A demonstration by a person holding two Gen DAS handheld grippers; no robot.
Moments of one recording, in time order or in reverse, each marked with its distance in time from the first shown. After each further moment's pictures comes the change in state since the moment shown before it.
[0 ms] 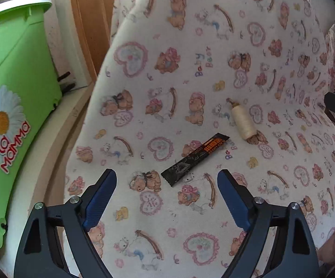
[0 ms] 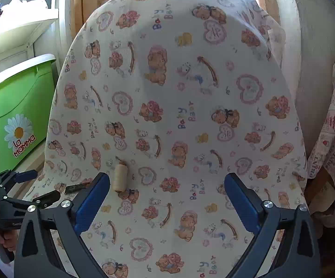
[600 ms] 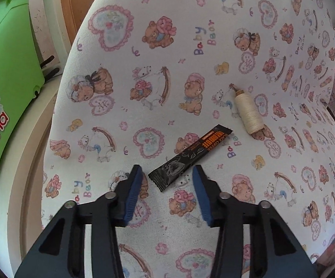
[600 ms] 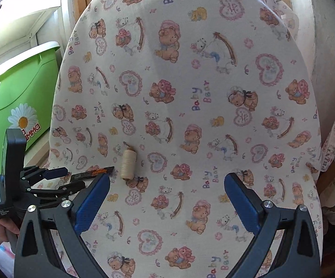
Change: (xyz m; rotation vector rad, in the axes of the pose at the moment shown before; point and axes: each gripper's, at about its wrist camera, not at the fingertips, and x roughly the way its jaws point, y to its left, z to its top) left arm 0.038 -0.004 0.005 -0.027 0.071 -0.054; right arm 0.015 0.012 -0.003 -0.019 0.078 0.055
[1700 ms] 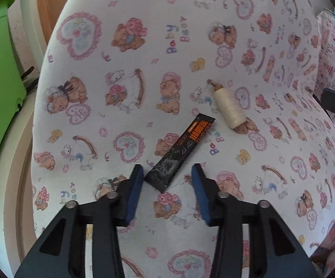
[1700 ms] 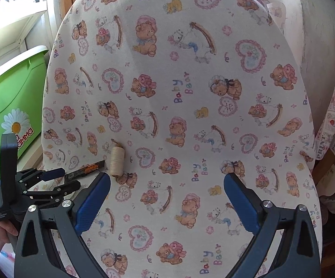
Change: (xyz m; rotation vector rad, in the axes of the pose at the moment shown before) left arm -0.006 -0.010 0.001 0.113 0.017 -0.088; right arm -0.001 -0.014 -0.003 0.072 0.029 -0.043
